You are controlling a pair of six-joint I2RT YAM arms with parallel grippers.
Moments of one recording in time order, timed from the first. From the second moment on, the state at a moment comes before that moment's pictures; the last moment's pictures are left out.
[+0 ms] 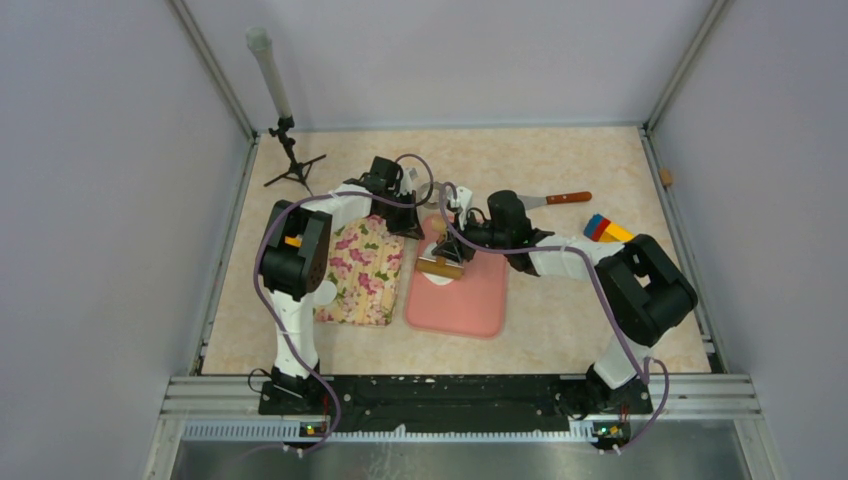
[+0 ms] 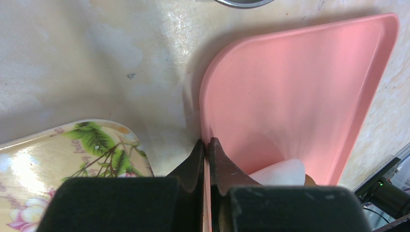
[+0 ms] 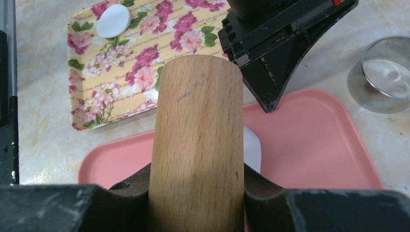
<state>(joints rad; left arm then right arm) -0.36 2.06 1.40 -0.40 0.43 -0.37 0.62 1.69 0.86 0.37 -0.61 -0.09</state>
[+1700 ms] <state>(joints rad) -0.36 2.06 1.40 -0.39 0.44 -0.37 0.62 1.68 0.87 0.22 -0.74 -0.08</state>
